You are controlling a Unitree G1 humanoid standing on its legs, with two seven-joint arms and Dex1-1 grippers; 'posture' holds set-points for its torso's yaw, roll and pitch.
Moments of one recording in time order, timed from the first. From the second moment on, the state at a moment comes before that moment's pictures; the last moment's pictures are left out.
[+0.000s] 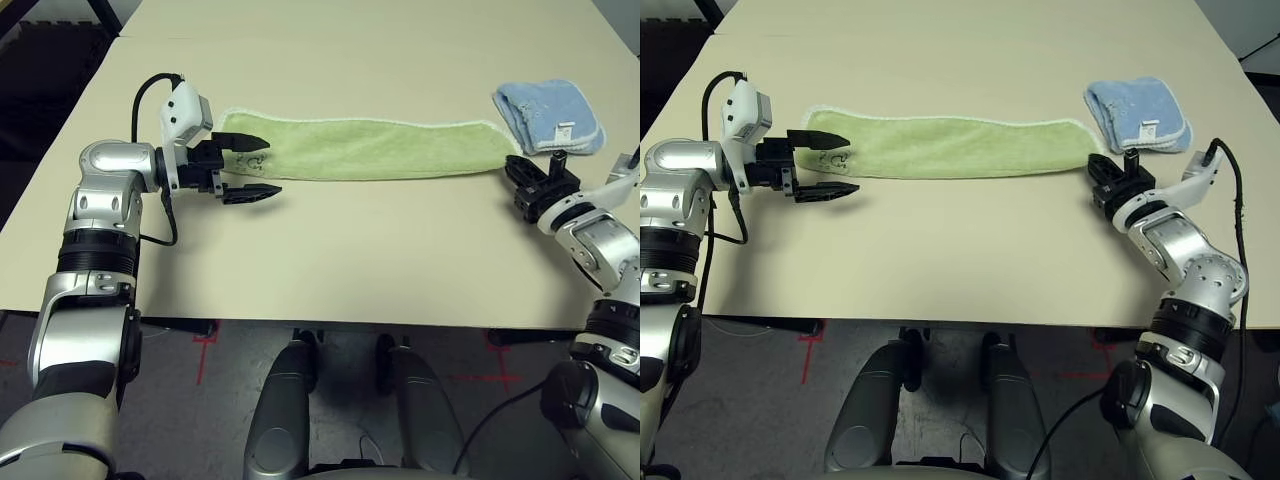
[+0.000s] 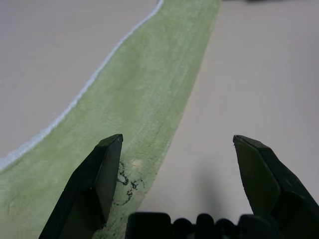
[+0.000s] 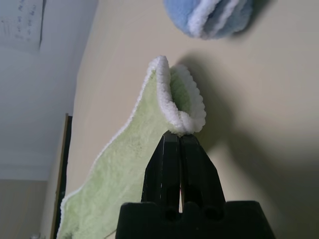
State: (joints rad) left arm -0.91 0.69 0.02 0.60 -0.18 0.02 -1.41; right arm -0.51 -0.36 -0.73 0.19 1.26 0.92 -0.08
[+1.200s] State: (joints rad) left arm -0.92 0.66 0.04 0.68 -0.22 -0.07 -1.35; right arm -0.74 -0.42 -0.27 0.14 1.05 1.02 0.24
